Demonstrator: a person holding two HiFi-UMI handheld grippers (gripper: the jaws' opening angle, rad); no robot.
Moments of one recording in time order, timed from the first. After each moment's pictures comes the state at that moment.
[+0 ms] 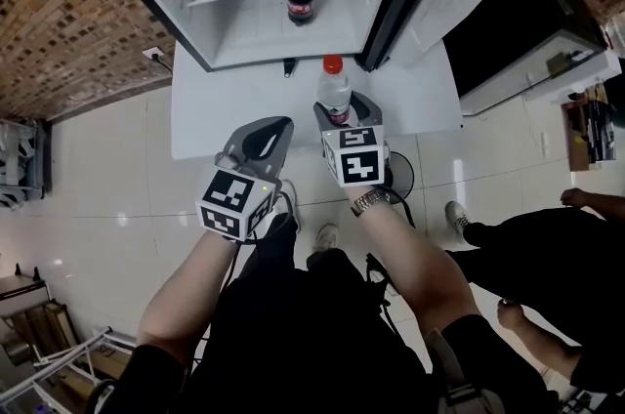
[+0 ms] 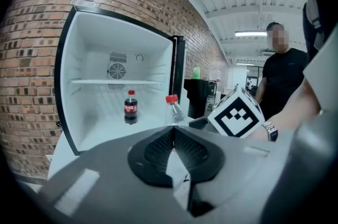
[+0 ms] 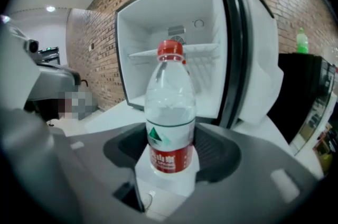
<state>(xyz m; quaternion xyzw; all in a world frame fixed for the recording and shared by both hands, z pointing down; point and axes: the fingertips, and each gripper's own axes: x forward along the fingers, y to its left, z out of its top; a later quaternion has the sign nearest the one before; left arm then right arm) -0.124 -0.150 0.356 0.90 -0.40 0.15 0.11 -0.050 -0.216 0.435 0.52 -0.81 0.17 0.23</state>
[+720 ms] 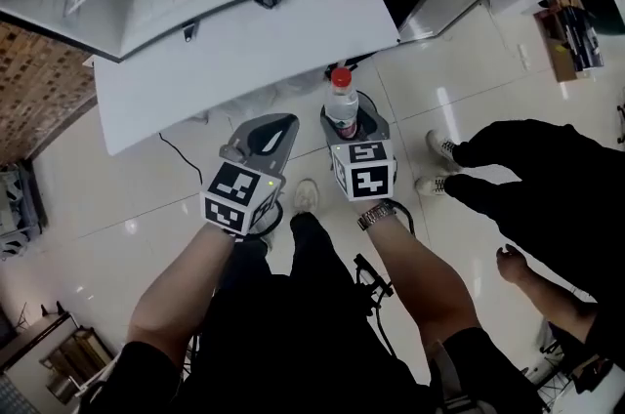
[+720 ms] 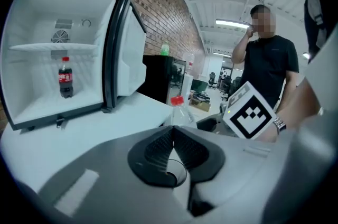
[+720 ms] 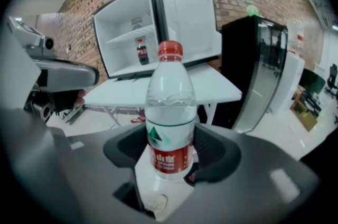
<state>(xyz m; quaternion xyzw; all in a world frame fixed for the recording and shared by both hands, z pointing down) 0.050 -0.048 0.440 0.93 -0.26 0.22 0.14 0.131 -0.054 0.526 0.58 -0.73 0.27 0.24</state>
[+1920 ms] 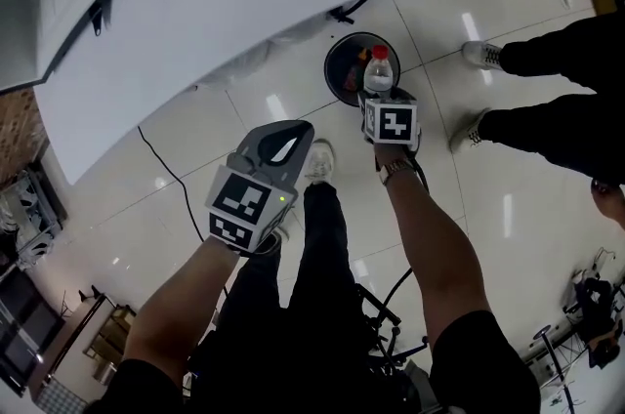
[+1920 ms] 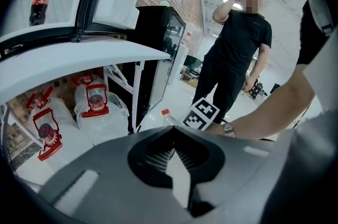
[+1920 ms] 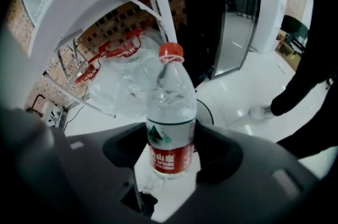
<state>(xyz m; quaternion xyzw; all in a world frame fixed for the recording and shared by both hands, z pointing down) 0.111 -0.026 0.633 0.90 -0.17 0.32 0.23 0.248 -0.020 0.844 0.59 -0.57 0.48 0.31</state>
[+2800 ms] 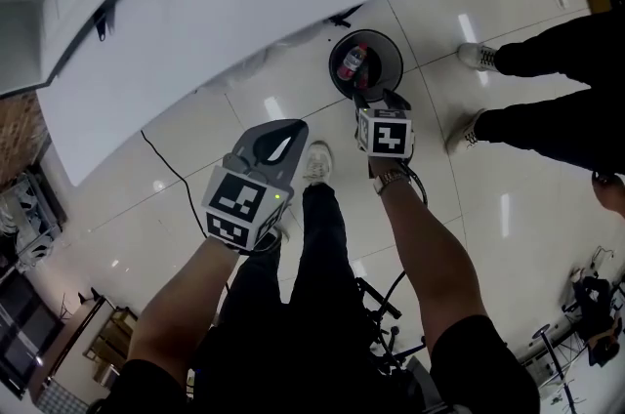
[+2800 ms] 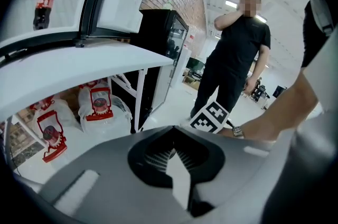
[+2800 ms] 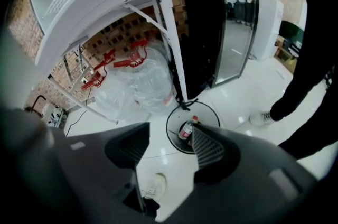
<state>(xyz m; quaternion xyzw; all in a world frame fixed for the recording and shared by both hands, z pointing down) 0.108 -0.034 0.622 0.90 -0.19 0.31 0.23 0.238 -0.022 0.815 0.61 -0.58 0.46 0.29</state>
